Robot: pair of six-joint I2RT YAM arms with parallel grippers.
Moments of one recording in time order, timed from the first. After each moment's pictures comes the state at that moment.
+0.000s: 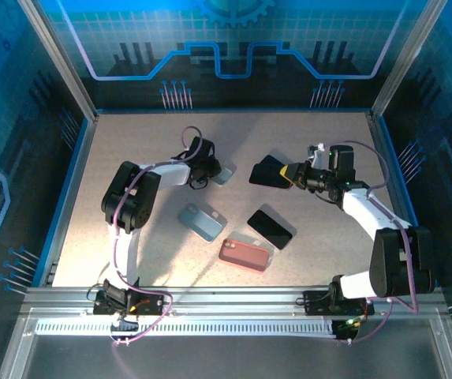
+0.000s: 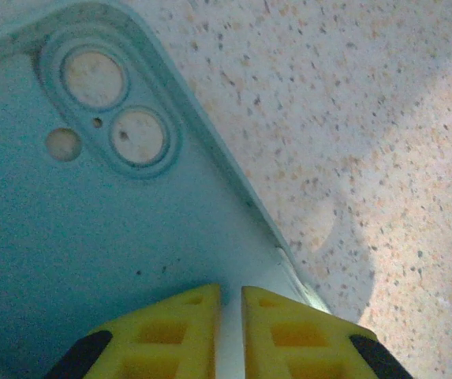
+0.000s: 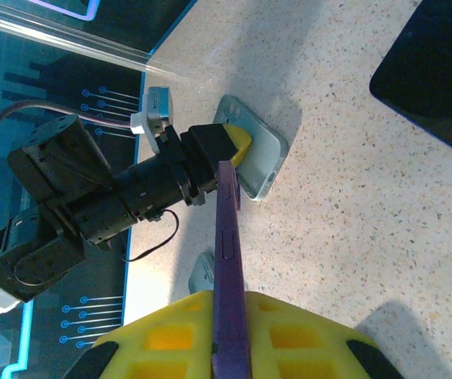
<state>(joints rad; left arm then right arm) -0.39 2.10 1.31 -0.08 0.07 -0.89 0.05 1.39 0.80 -0.06 -0.78 0.70</state>
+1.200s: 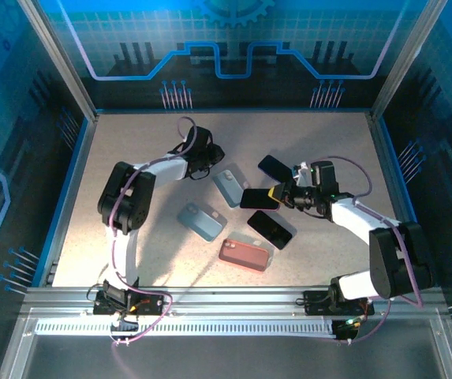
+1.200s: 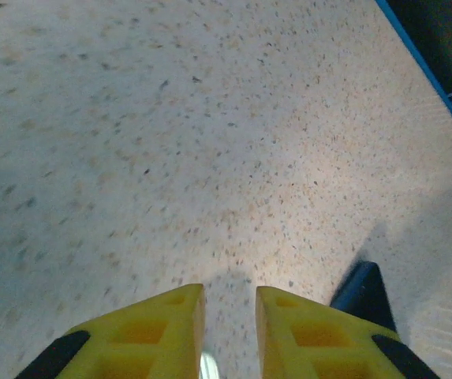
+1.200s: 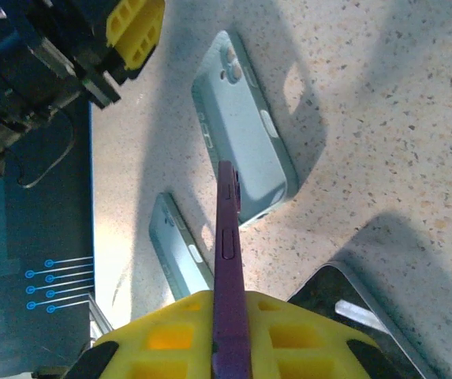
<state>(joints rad) -0.36 2.11 1.40 -0.04 0.12 -0.93 0.19 1.42 0.67 -0.03 -0.70 0.72</state>
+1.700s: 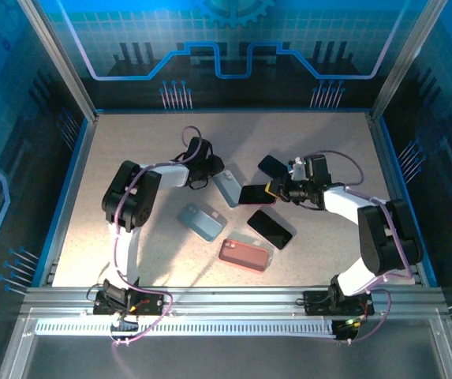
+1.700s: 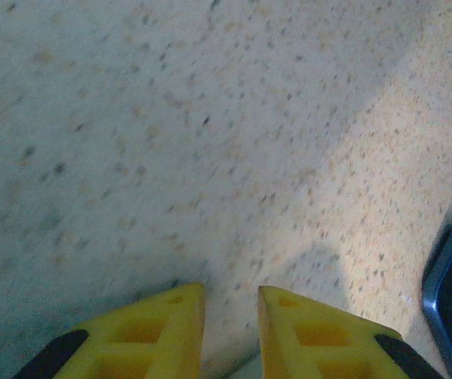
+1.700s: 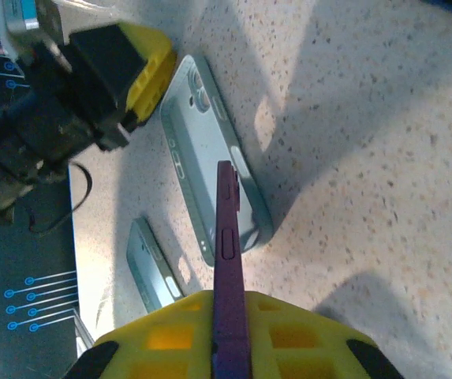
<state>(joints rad) -0.37 2.11 1.26 0.06 0.14 -0.85 0.20 1.59 0.79 -0.02 -0.68 0.69</state>
